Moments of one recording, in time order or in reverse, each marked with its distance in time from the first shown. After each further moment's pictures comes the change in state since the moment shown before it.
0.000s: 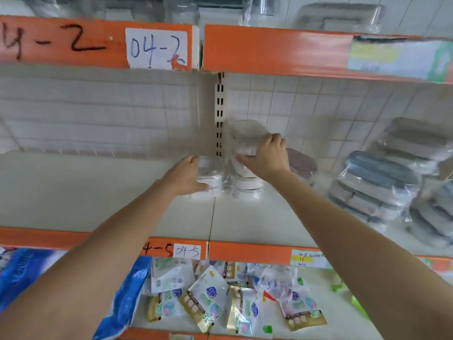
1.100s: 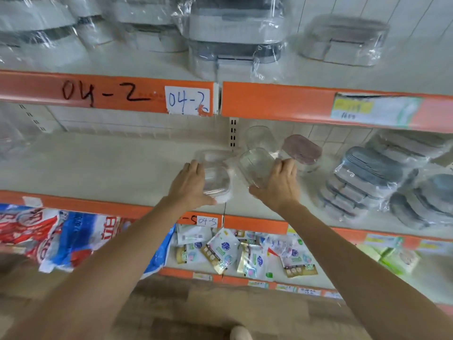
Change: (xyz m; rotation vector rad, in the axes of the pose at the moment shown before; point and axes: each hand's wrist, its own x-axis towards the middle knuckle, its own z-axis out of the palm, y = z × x) left_hand -0.096 0.029 -0.041 0.129 -0.042 -0.076; right_hand -0.088 -0.009 -0.037 0.037 -0.196 0.048
